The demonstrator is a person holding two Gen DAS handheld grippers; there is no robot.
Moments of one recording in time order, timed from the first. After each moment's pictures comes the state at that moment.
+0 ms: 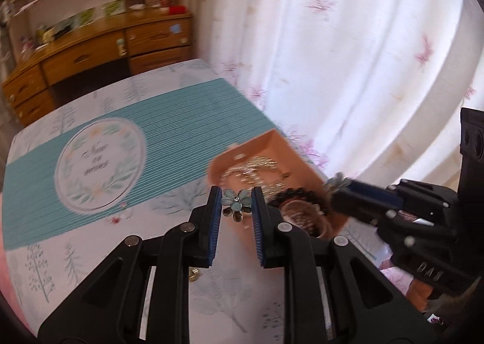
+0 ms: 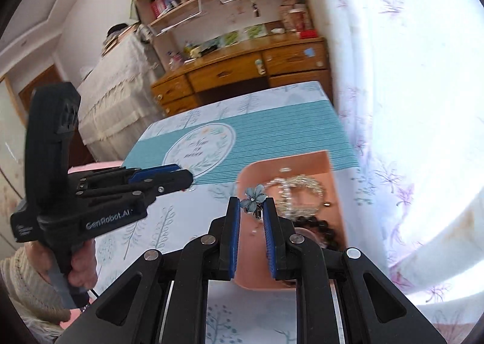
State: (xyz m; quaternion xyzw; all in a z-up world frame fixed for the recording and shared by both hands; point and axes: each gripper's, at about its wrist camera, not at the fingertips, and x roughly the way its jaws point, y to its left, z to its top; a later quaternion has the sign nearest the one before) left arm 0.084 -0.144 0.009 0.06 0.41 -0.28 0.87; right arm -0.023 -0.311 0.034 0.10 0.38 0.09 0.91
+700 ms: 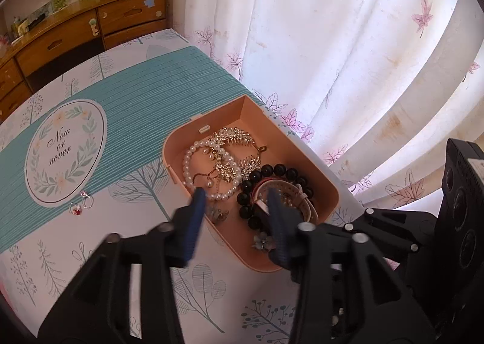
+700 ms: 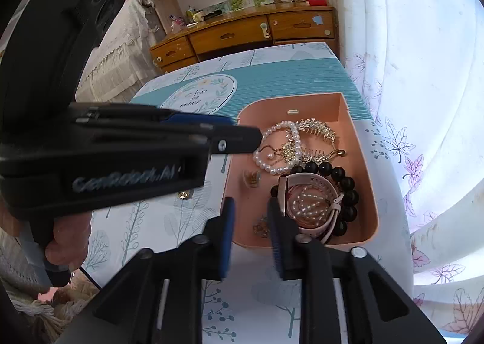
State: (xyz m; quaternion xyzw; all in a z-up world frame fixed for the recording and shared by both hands) left arm 0.087 -0.177 -0.027 0.07 0.47 -0.30 0.83; right arm -0.019 -0.280 -0.041 0.07 0.45 0.10 0.89
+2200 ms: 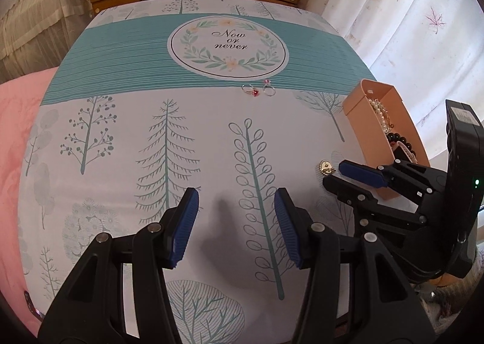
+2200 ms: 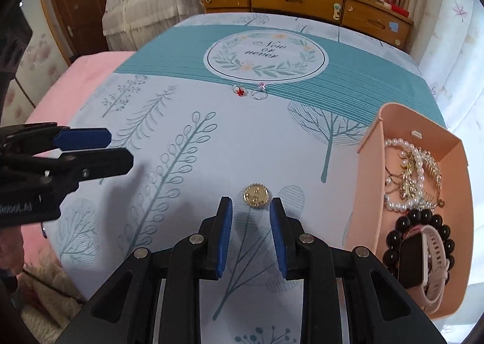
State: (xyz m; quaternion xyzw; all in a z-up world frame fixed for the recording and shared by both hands) left arm 0.033 0.032 -0.071 -0.06 0.52 -0.08 0.85; right arm 0.029 -0.136 -0.086 -0.10 0.51 0.19 0.84
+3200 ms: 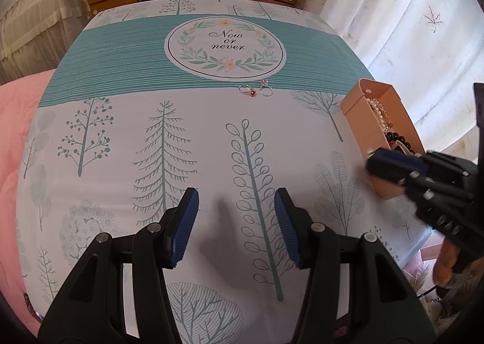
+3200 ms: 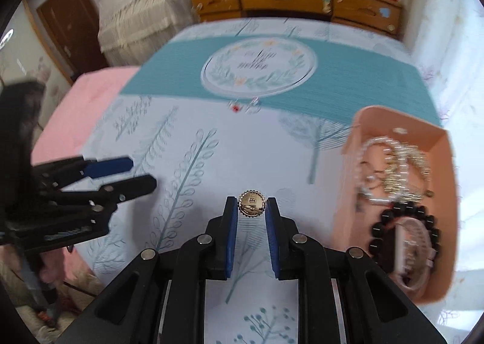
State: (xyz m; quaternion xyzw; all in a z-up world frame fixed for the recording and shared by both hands) left arm 0.033 0.028 -0.070 -0.05 0.51 -0.09 0.85; right arm 0.028 -0.173 -0.034 -0.03 0.51 0.17 0.84
